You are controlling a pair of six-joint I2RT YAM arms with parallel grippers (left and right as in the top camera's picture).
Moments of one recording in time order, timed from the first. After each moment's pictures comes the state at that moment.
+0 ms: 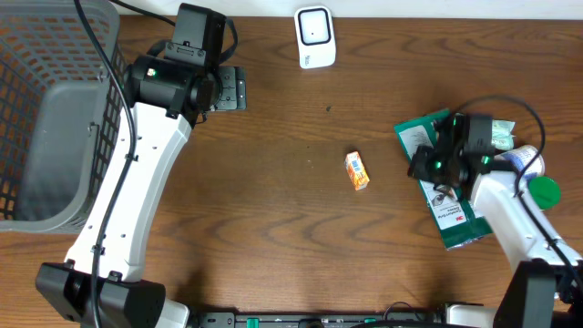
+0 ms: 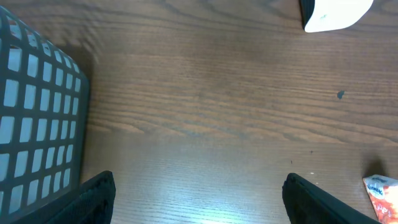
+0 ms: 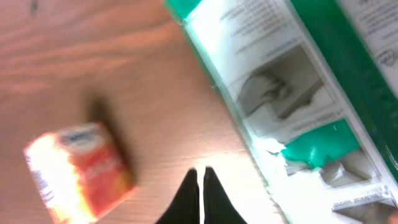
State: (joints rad) left arm -0.27 1.65 1.76 -1.14 -0.17 -0.25; right arm -0.02 1.50 0.91 -0.55 -0.26 0.28
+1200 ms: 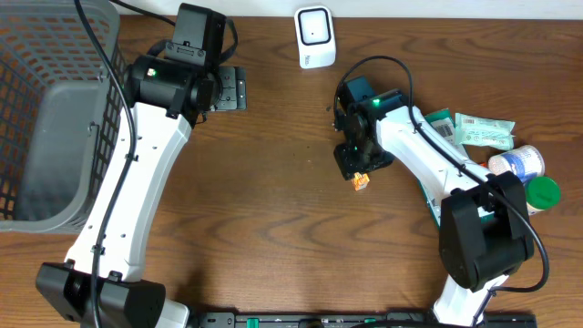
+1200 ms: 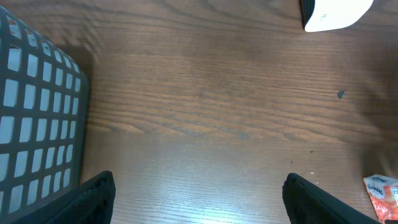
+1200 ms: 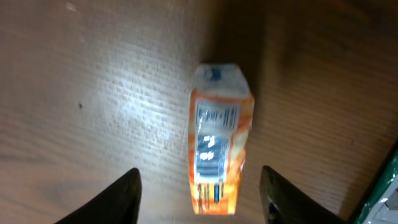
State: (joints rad) left arm -0.27 1.65 1.76 -1.14 -0.17 -0.25; right arm 0.43 1.93 1.44 -1.06 -0.04 0.08
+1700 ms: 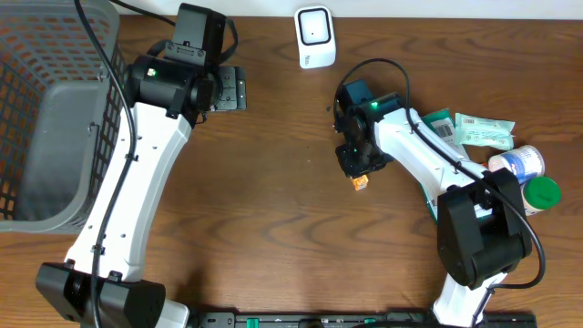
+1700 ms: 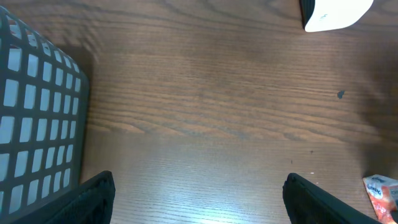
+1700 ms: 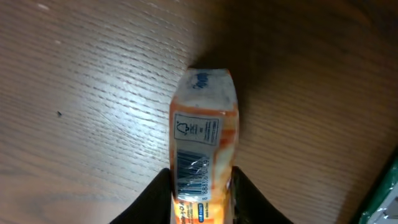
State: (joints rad) left arm -0.27 1.65 1.76 -1.14 -0.17 -0.25; right arm 0.43 1.94 1.41 -1.02 -0.01 0.08
